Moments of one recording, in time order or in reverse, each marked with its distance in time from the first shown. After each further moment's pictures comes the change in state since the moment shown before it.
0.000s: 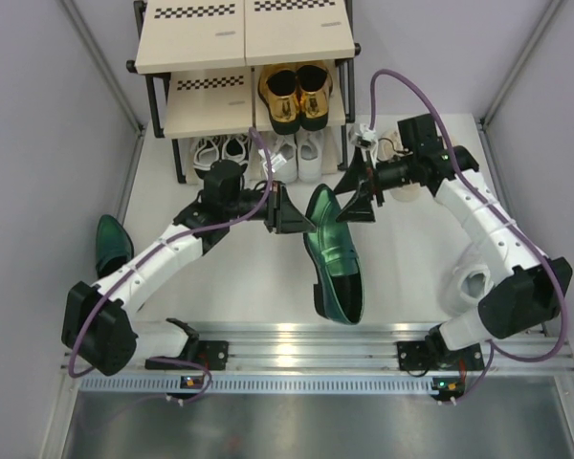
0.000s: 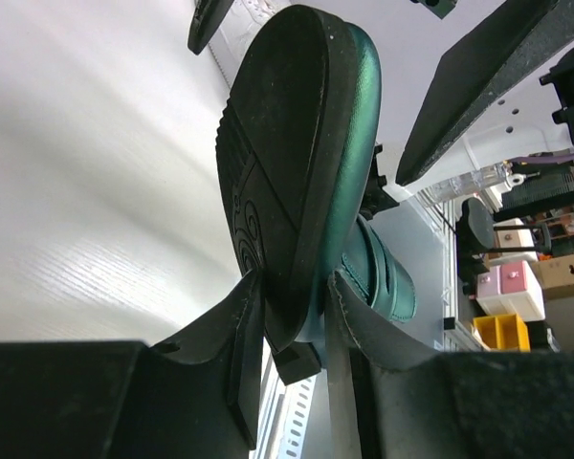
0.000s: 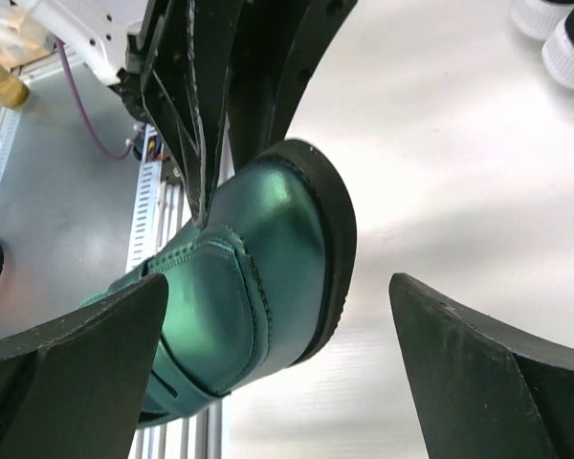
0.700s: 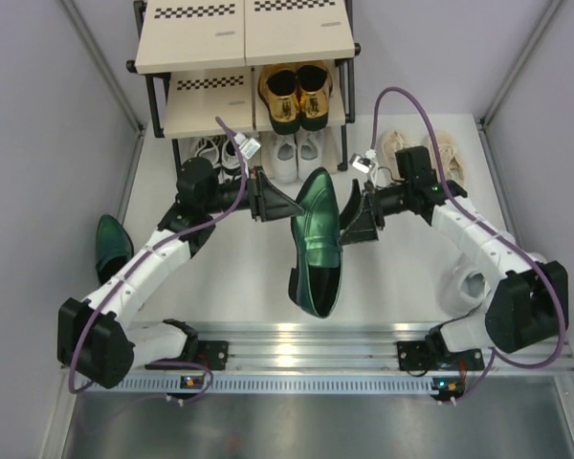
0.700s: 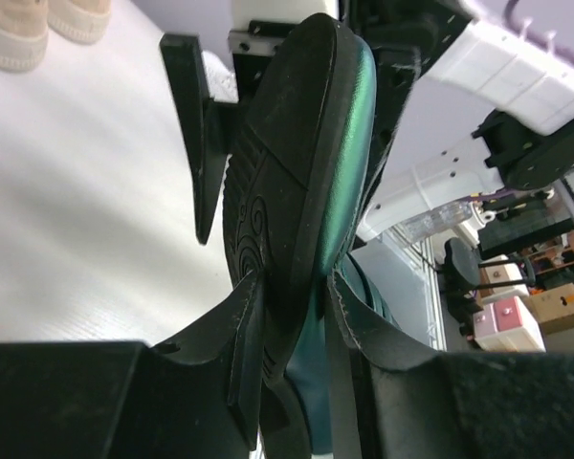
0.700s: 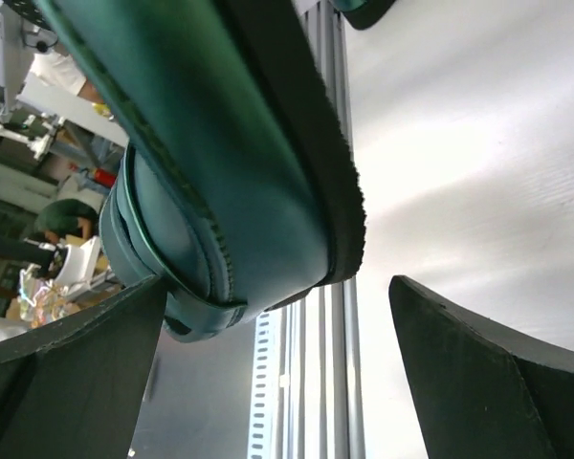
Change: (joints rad) left arm 0.093 -0.075 -0.039 0.196 0.072 -0.138; right arm -0.013 -0.074 -0.346 0.222 -0.189 0.323
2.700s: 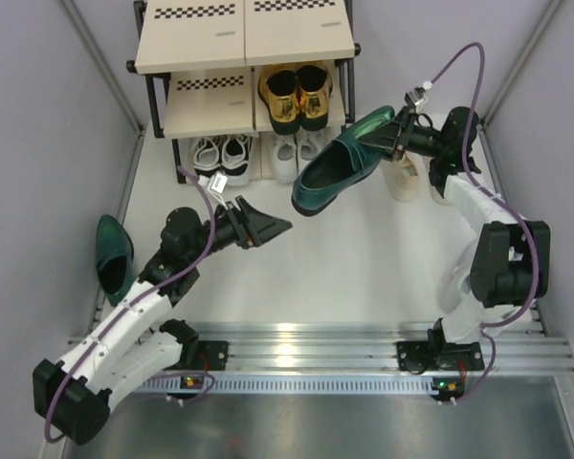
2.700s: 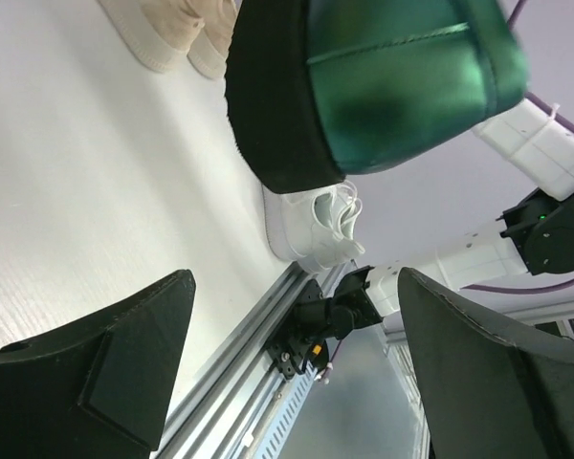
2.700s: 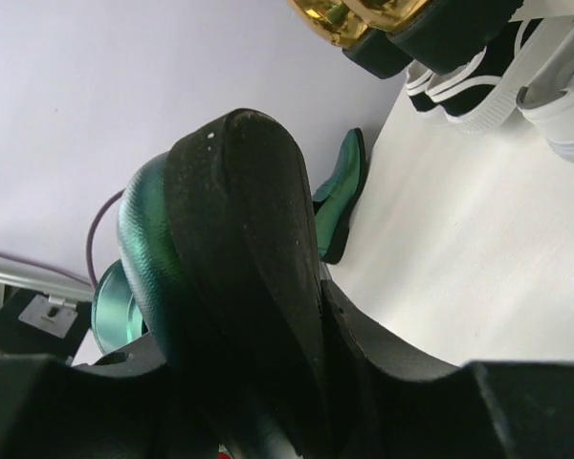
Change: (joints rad) left arm -0.061 -0.401 -0.303 -0.089 -0.496 -0.202; right arm -0.269 0.250 0.085 1.138 0.184 1.358
